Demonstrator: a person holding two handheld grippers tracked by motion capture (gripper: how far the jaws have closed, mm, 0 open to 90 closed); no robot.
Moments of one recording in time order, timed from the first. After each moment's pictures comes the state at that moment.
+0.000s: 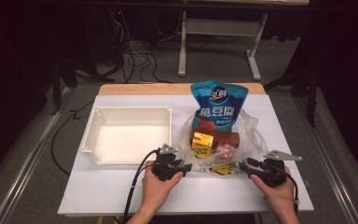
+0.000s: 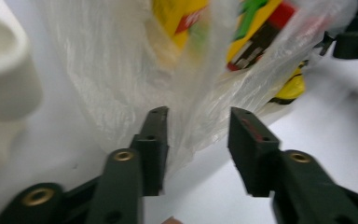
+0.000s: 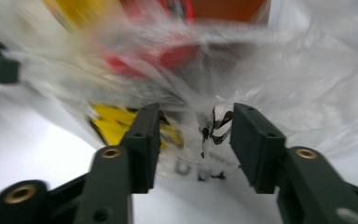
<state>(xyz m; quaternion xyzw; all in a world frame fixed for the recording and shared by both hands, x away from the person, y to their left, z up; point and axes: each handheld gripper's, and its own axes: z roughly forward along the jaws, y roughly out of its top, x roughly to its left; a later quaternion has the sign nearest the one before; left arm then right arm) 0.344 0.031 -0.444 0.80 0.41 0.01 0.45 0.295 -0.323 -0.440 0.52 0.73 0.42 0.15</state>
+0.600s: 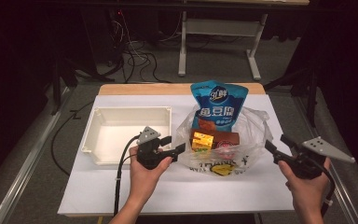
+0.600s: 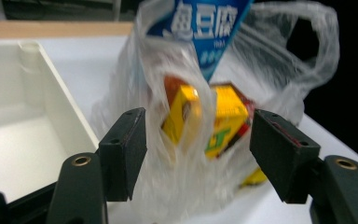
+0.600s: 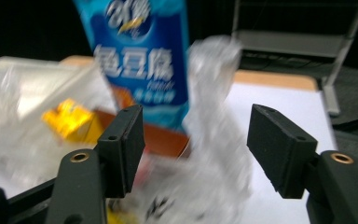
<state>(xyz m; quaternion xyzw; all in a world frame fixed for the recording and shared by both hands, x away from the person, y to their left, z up) 0.353 0.059 -0.377 0.72 0.41 0.08 0.55 0.277 -0.353 -0.345 0.51 0.64 0.48 0.31</state>
